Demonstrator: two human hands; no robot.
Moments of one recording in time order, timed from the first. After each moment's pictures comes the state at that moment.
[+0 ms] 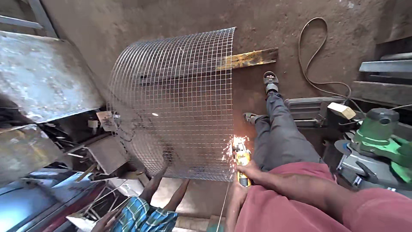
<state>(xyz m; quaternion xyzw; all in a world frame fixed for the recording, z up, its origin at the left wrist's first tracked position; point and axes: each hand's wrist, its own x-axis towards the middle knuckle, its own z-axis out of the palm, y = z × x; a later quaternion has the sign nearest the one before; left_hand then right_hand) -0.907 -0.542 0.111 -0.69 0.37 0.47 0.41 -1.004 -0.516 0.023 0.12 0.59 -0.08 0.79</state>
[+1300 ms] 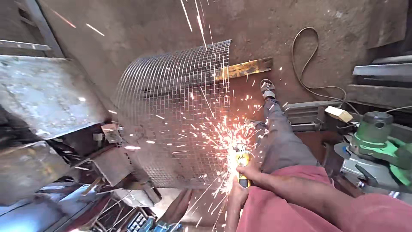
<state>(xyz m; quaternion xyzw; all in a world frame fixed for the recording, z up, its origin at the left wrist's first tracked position) -0.931 -0.577 0.097 -0.66 0.41 0.46 0.44 -1.035 -0.553 0.017 0.10 0.61 -0.09 0.78</state>
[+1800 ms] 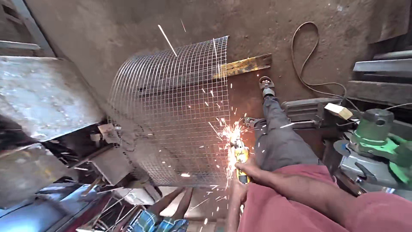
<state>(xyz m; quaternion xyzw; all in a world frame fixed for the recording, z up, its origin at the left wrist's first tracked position) -0.937 -0.584 0.085 -0.67 0.40 0.46 0.43 -1.046 -0.566 0.014 0.11 0.62 -0.08 0.78</state>
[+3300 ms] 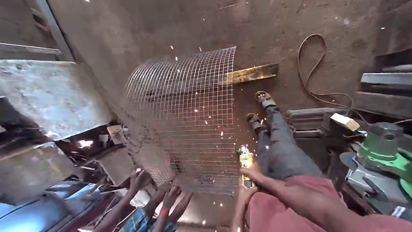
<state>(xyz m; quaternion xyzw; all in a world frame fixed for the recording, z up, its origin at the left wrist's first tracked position) -0.942 -0.579 0.068 -0.70 0.37 0.51 0.33 -1.049 -0.567 -0.007 0.07 0.63 -0.03 0.77</state>
